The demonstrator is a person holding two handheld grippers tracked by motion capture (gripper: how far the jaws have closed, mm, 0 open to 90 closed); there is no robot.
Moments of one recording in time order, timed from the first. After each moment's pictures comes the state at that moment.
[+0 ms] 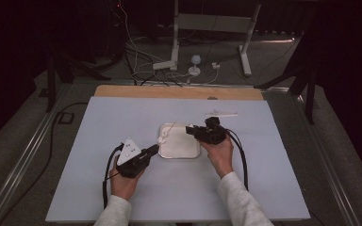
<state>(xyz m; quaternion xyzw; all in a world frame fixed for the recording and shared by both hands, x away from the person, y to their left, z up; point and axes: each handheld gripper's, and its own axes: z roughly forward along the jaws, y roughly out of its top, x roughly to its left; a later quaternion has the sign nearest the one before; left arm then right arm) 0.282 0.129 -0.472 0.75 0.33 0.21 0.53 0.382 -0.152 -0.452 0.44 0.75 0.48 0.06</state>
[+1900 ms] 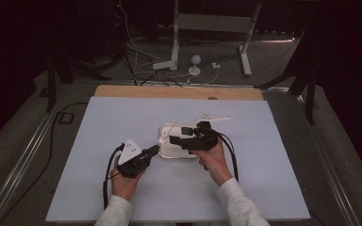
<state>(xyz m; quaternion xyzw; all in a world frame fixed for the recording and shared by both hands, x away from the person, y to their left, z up) 0.283 0.129 -0.474 0.75 0.34 0.20 0.53 0.357 -0.126 -0.435 0.37 0.76 0.54 -0.01</state>
